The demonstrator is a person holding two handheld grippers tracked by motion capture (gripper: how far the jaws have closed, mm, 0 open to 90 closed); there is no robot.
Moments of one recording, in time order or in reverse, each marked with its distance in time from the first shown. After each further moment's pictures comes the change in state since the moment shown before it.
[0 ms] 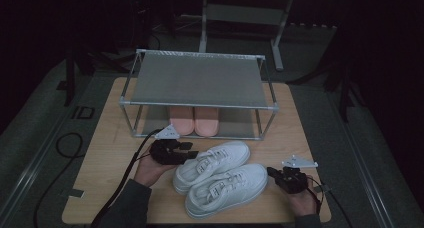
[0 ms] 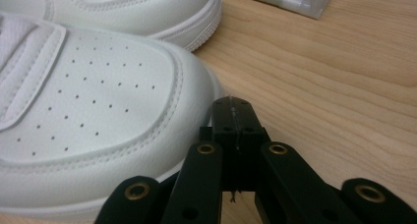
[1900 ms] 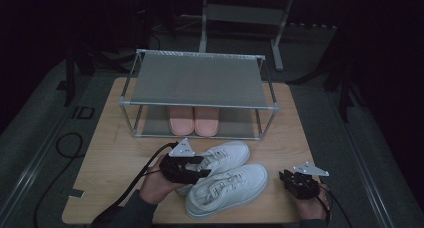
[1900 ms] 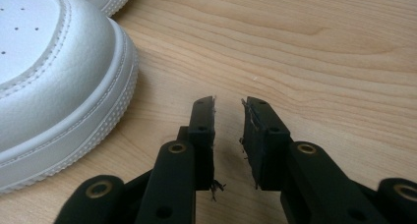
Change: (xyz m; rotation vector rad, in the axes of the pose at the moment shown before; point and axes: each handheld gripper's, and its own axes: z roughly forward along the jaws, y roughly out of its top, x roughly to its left) left arm -0.070 0.009 -0.001 0.077 -0.023 0.088; right arm -0.018 -0.028 -0.013 0.003 -0.187 0.061
